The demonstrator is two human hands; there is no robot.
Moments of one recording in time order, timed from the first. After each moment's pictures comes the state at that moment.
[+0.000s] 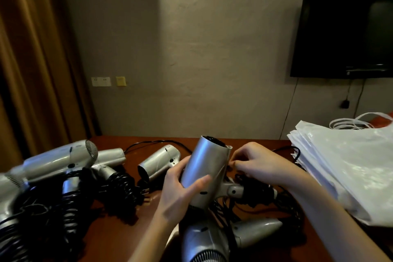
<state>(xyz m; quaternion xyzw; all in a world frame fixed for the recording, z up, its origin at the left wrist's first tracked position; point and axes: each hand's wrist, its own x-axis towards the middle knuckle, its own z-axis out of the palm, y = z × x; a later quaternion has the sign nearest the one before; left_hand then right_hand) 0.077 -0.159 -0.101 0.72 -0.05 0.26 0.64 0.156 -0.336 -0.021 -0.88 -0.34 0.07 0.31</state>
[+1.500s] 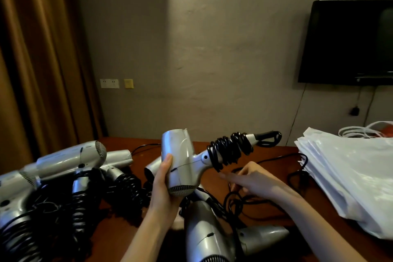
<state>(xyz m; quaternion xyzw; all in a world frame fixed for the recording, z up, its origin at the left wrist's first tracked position) 0.087 -0.134 -0.107 0.46 0.02 0.19 0.87 0.160 -0.326 -0.056 -0.90 -0.24 0.18 0.32</state>
